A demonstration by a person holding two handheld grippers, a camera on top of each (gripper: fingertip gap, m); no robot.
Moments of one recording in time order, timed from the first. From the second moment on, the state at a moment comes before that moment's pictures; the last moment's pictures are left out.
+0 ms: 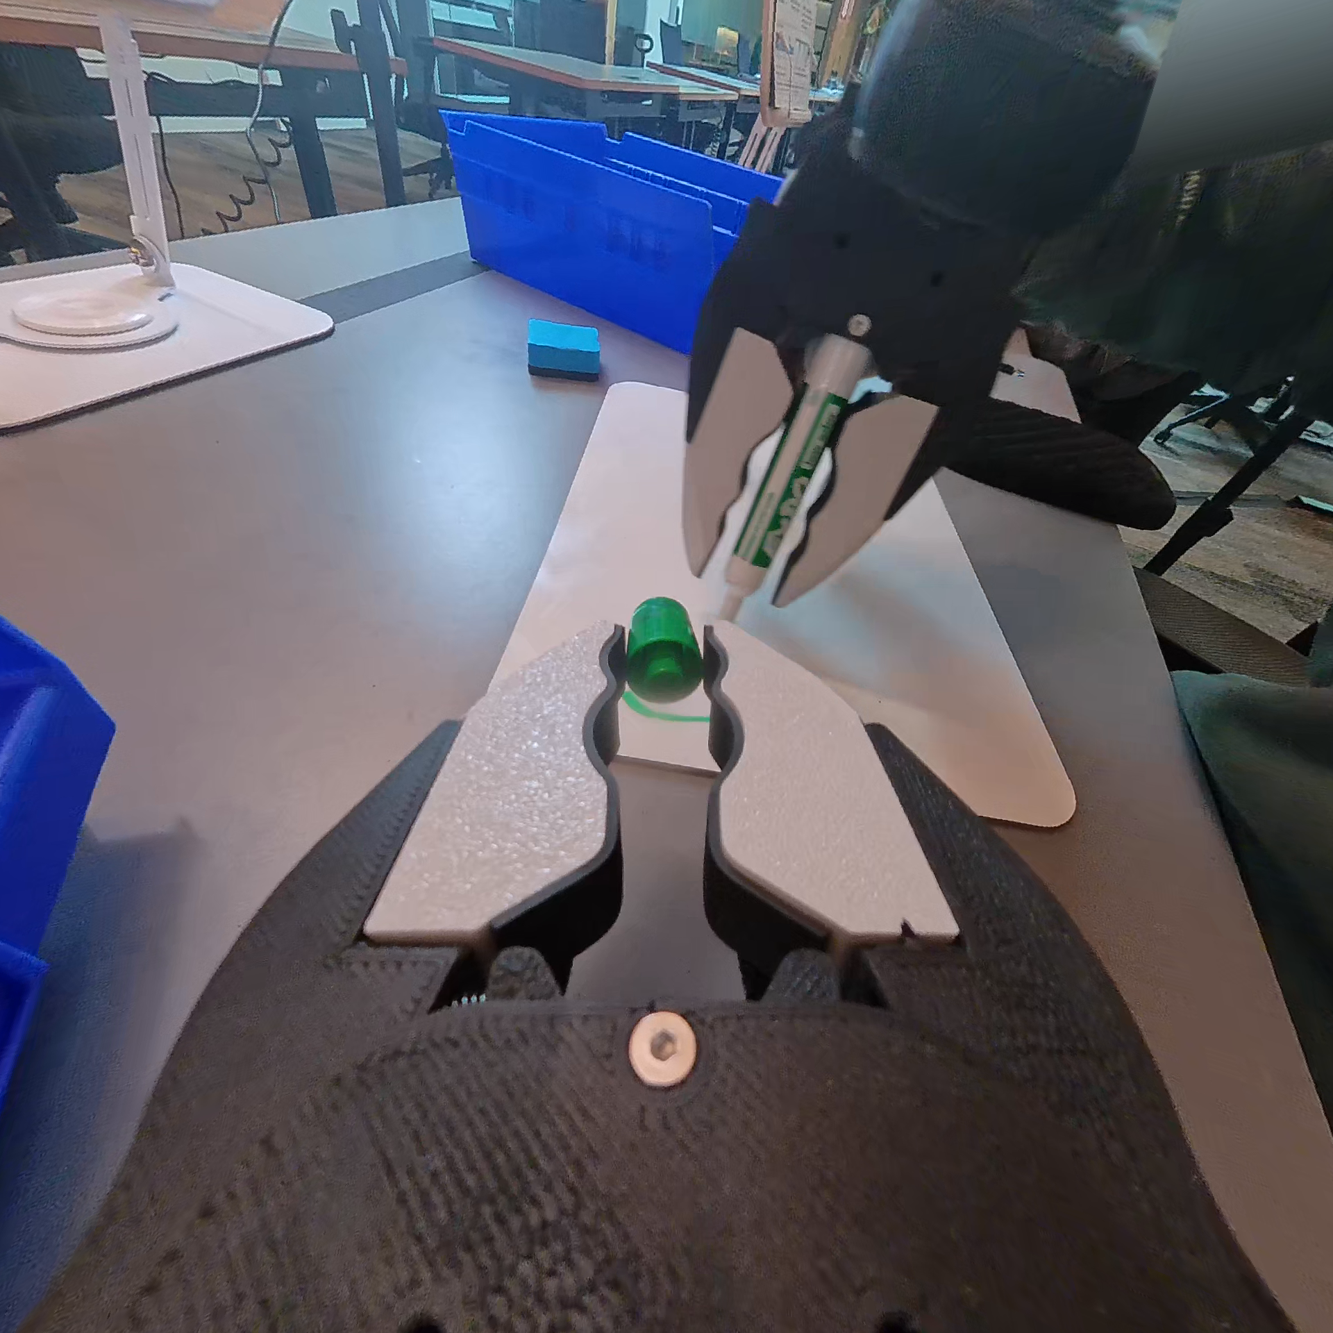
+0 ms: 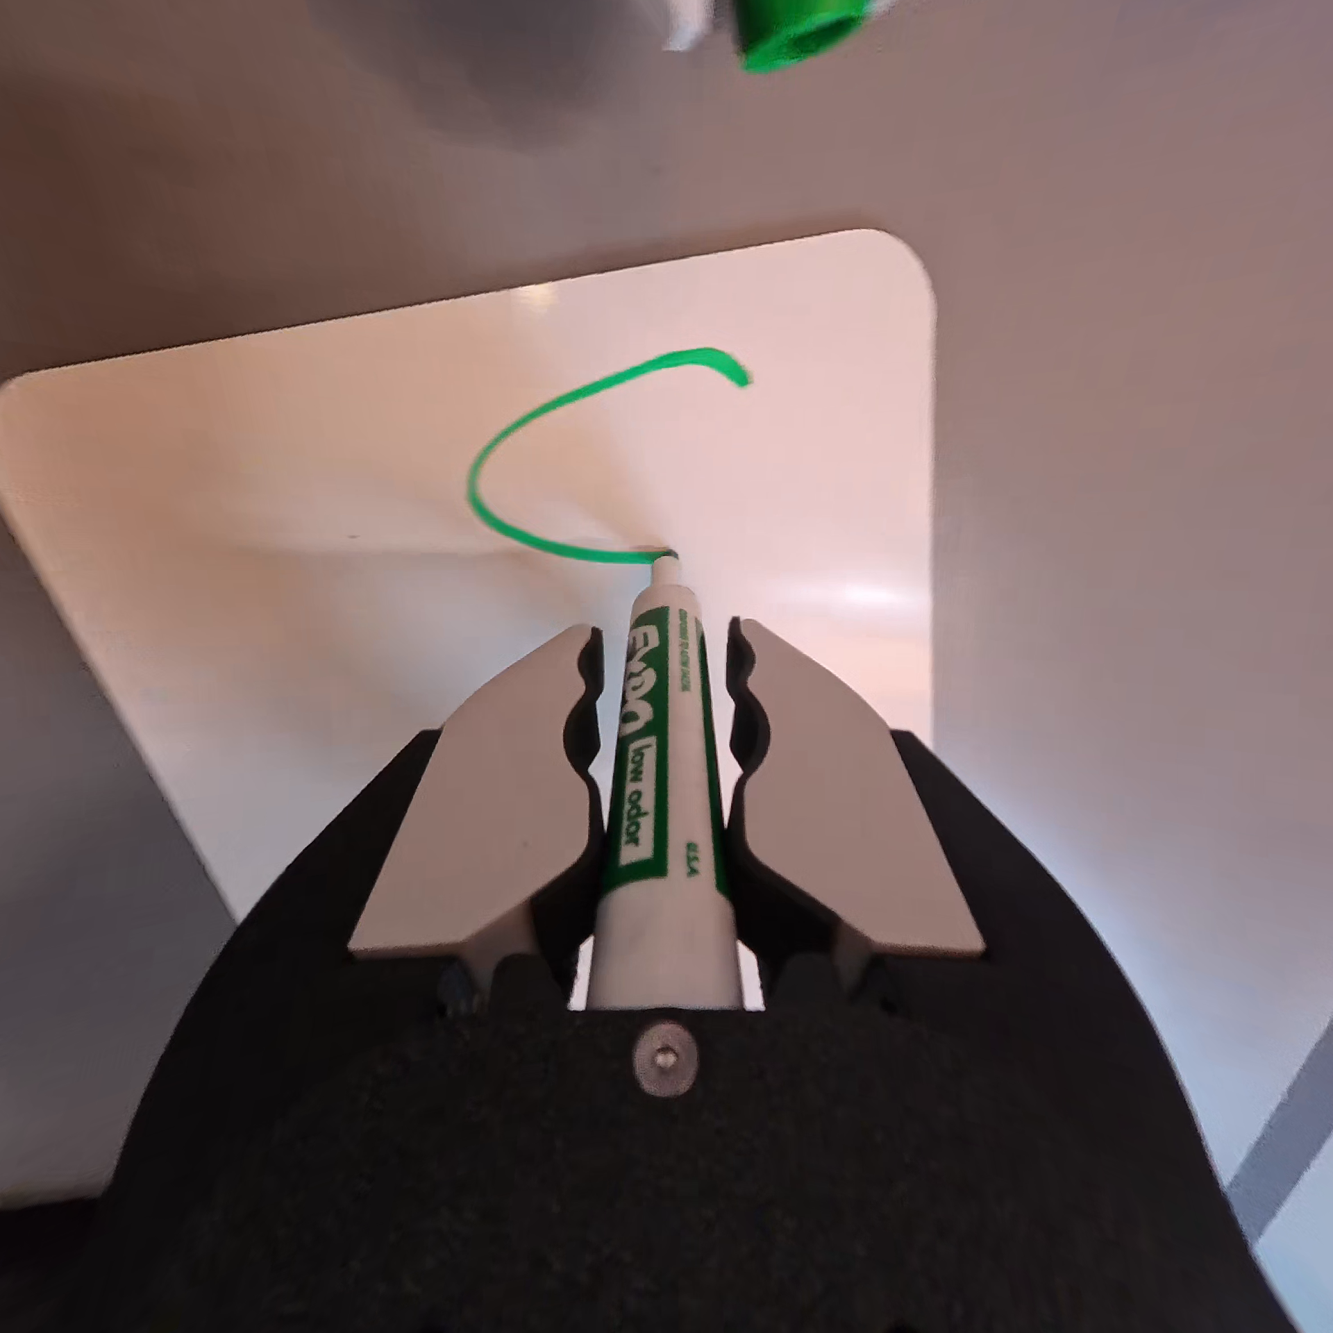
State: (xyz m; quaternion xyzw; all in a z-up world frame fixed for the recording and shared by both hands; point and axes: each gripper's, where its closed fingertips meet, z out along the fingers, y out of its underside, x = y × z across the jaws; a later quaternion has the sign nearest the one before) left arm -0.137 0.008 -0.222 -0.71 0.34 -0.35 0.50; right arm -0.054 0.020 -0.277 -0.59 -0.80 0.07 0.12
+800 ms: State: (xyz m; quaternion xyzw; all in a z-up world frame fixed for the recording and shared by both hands) left arm -0.137 0.008 -0.224 -0.72 0.34 -0.35 0.50; right arm -0.040 0.008 -0.262 -0.60 -0.79 0.09 0.13
